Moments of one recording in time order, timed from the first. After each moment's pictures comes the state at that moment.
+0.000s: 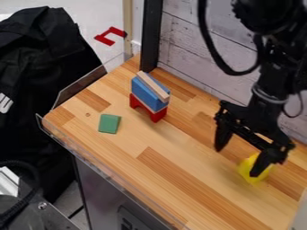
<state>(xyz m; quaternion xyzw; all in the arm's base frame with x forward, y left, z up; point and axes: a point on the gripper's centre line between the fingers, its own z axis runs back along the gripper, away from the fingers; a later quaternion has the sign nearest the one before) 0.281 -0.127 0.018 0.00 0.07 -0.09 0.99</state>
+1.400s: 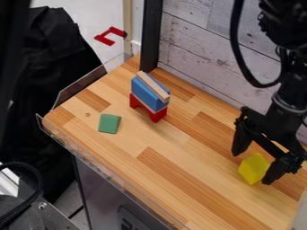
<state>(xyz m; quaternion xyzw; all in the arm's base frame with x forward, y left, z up) 0.298 -0.139 0.003 0.00 0.08 -0.16 0.98</state>
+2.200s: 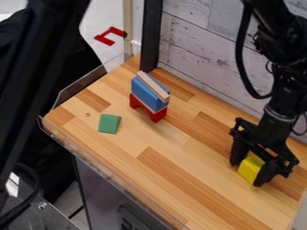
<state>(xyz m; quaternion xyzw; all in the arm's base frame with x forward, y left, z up) 0.309 -0.133 -0.031 -0.01 0.11 -0.14 0.98</state>
